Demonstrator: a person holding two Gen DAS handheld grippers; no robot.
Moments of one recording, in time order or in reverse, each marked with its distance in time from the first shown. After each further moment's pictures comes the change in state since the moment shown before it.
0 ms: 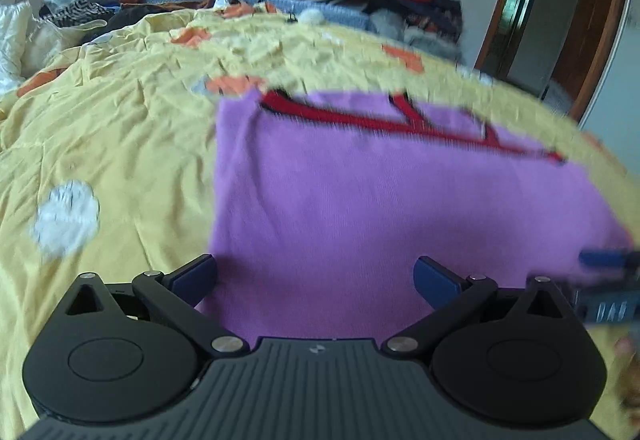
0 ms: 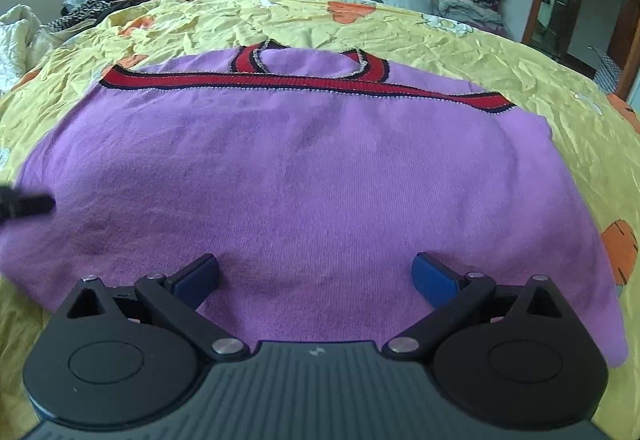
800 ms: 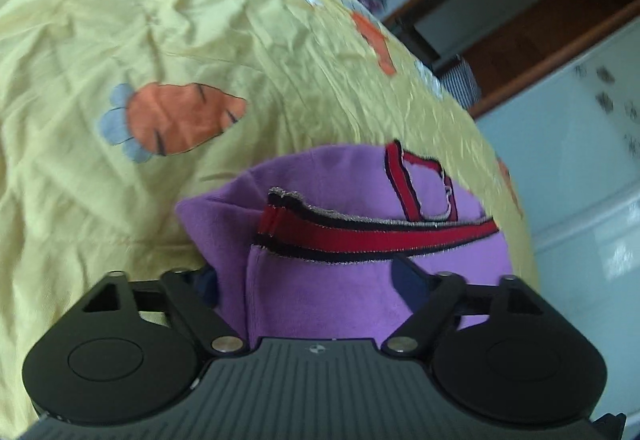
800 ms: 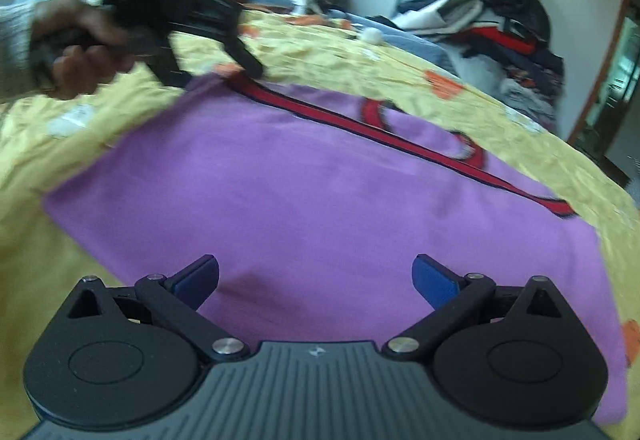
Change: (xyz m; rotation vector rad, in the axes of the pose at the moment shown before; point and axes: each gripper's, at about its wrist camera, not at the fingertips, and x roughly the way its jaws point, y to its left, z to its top) left arm 0.151 0.095 0.146 -0.166 0.380 -0.487; right arm -0.023 0.095 -0.001 -0.274 -0.136 0.067
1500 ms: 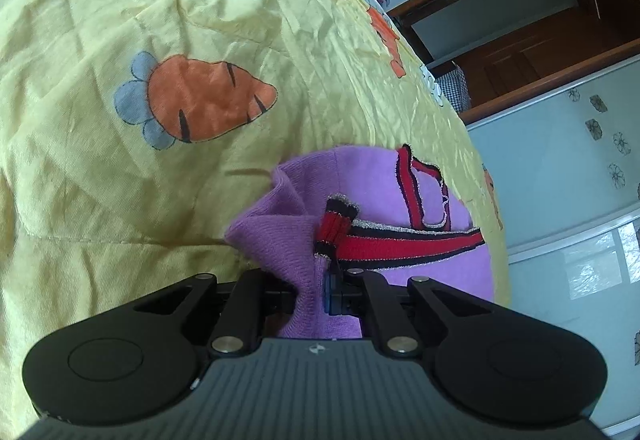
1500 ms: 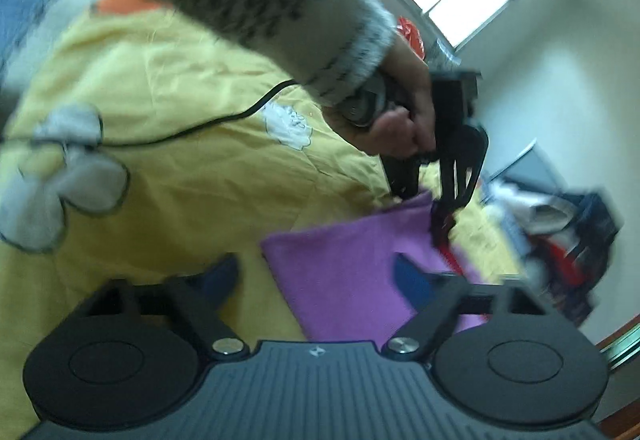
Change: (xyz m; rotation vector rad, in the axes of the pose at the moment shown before) left arm 0.011 0.033 0.006 -0.111 0.034 -0.089; right arm -0.003 0.185 -0.007 -0.735 -0.205 0.008
